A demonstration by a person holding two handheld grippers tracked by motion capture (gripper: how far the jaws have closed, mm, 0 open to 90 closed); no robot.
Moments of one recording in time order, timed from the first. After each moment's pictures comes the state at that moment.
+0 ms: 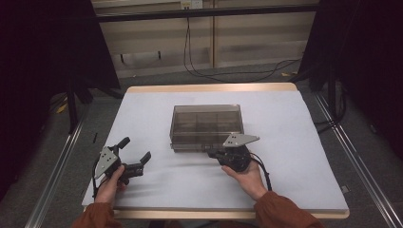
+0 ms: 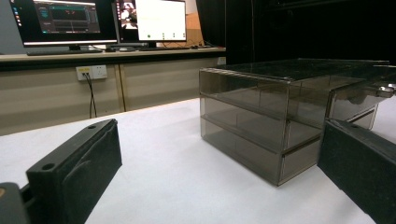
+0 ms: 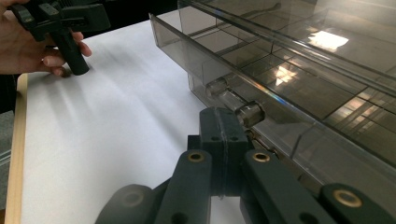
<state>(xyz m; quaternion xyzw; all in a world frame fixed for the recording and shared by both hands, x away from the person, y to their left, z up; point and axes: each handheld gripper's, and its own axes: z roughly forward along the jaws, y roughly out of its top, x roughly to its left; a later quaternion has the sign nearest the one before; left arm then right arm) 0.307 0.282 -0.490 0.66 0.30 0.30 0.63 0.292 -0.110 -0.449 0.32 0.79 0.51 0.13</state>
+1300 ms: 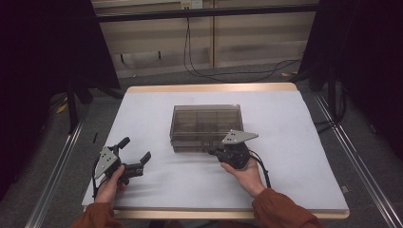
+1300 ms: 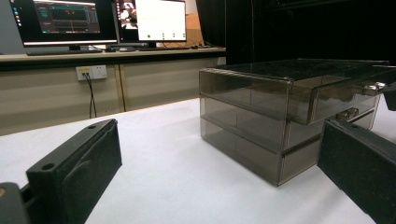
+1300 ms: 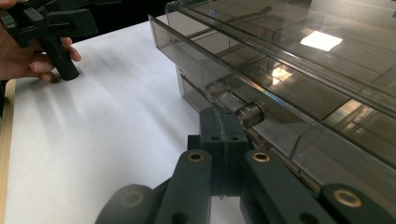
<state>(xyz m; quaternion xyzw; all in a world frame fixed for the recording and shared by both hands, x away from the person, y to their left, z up) 0.307 0.283 -0.490 0.66 0.30 0.30 0.62 0.300 -0.109 -0.449 0.32 0.79 0.51 0.14</state>
